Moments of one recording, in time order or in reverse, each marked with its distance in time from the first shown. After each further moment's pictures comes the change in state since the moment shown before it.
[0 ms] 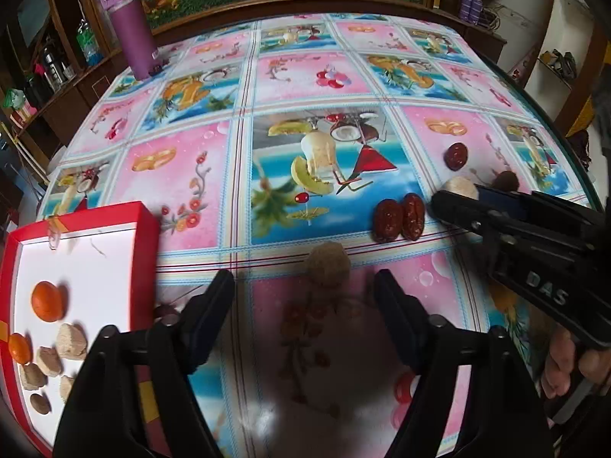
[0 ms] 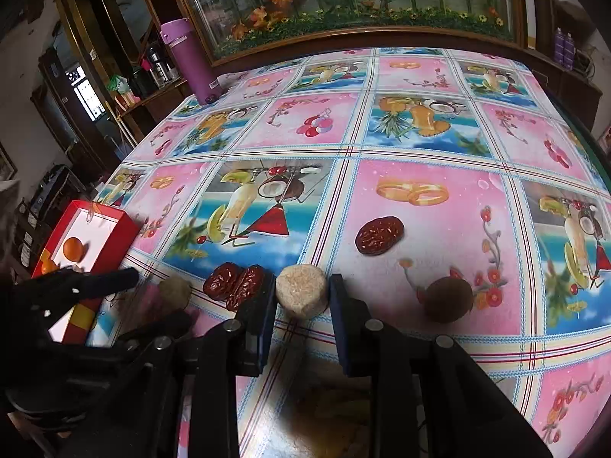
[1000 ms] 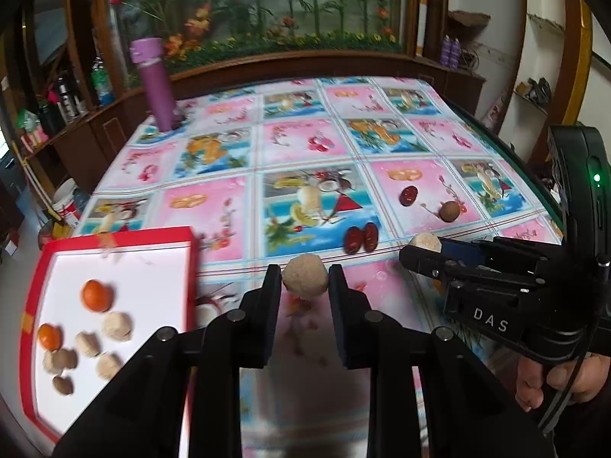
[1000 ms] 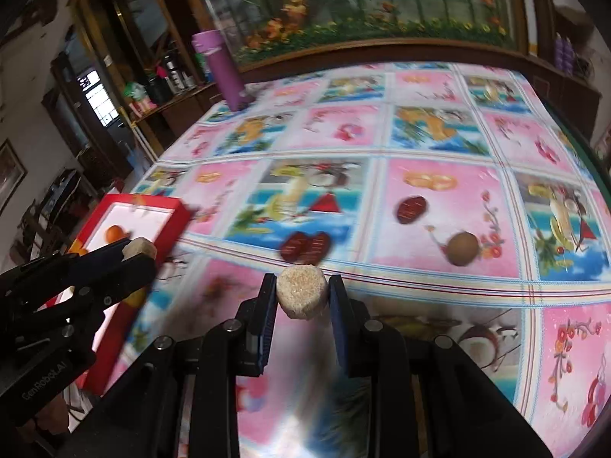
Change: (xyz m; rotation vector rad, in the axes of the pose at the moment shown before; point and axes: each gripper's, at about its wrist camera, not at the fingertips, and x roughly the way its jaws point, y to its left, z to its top) left arm -0.091 0.004 -0.029 0.010 -0.236 -0.009; right arm -0.049 0.054 -0.022 -0.031 -0.049 0.038
